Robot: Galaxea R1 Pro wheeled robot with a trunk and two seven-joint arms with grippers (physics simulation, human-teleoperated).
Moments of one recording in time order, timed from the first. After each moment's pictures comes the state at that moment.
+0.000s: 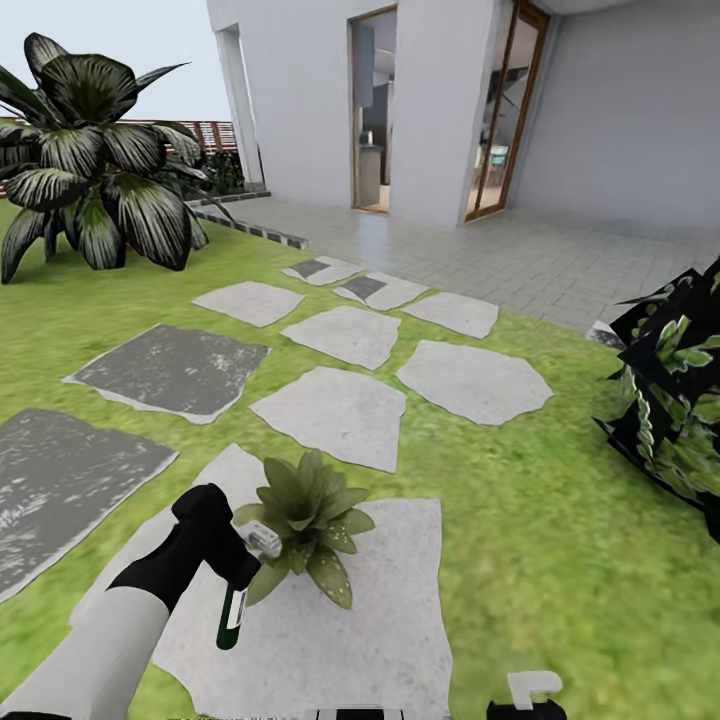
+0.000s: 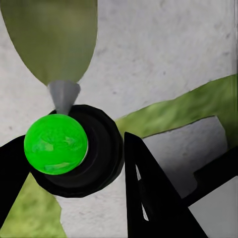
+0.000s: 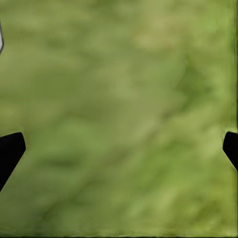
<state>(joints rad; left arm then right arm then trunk) -0.71 0.06 -0.09 -0.88 -1.07 0.98 -1.29 -0.40 0.00 0.03 -0.18 0.09 -0.10 -0.29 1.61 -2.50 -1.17</state>
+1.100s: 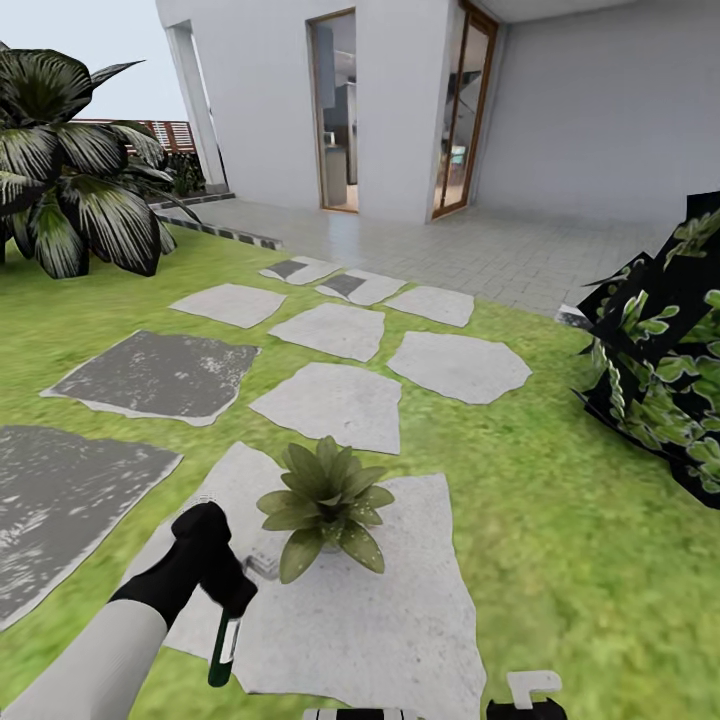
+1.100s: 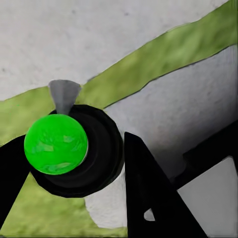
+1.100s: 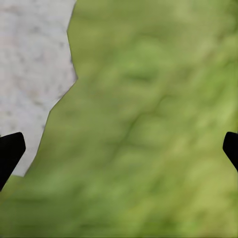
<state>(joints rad) -0.68 0.06 -0.09 -0.80 -1.07 0.98 -1.29 -0.40 0.00 0.03 -0.19 0.09 -0.11 -0.29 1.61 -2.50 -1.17</state>
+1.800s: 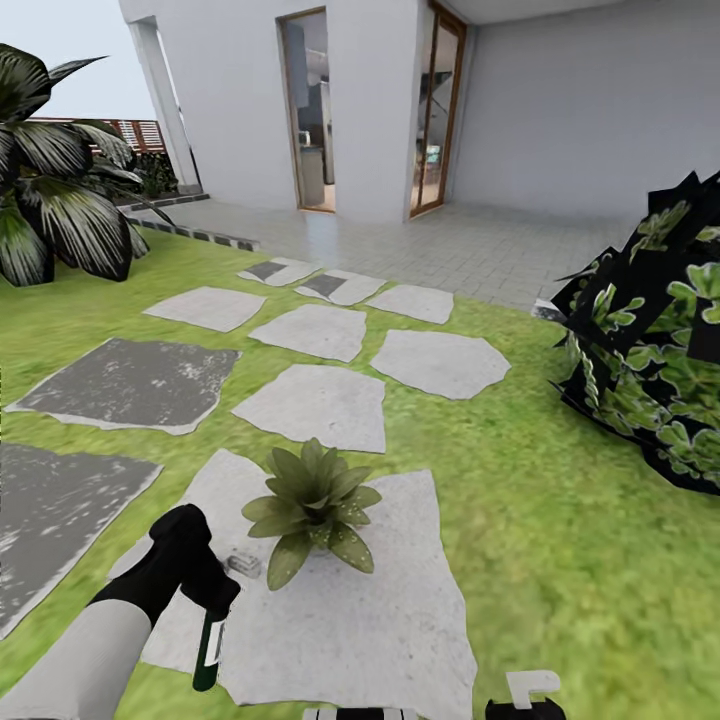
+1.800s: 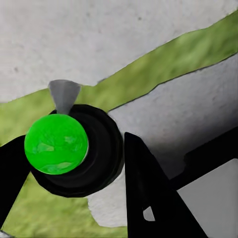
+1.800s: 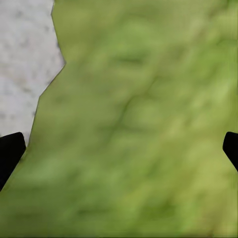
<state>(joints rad) -0.68 0.10 0.00 -0.77 -1.08 0.98 -1.28 -0.40 0.00 0.03 -0.19 0.09 -0.10 -0.29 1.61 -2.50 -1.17</state>
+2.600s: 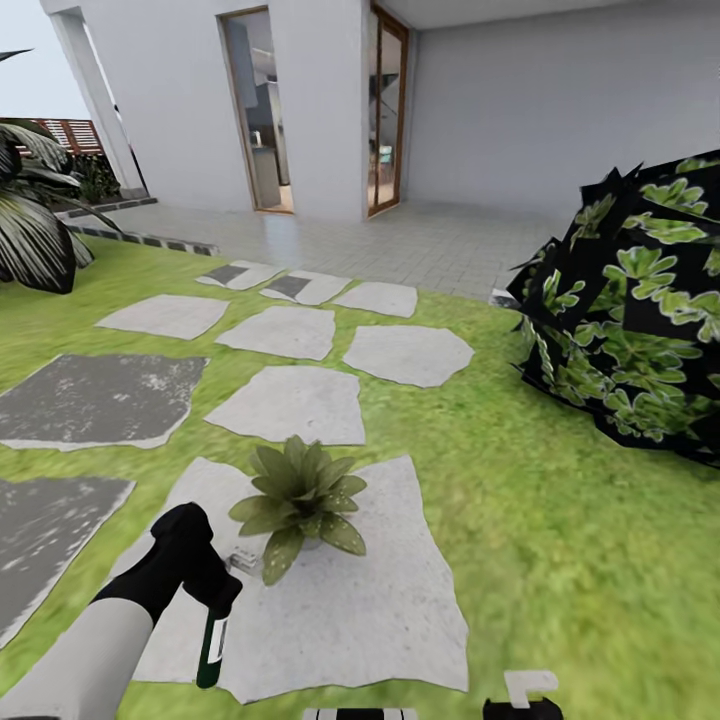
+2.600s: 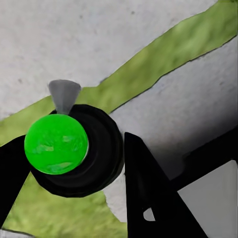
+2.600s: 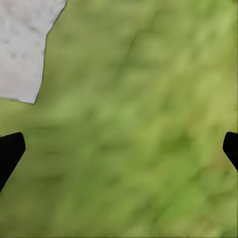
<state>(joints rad) -0.69 0.09 0.00 -0.77 -1.08 0.97 -1.28 -0.40 0.00 0.03 -0.19 0.09 -0.10 -0.29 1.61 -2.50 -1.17</state>
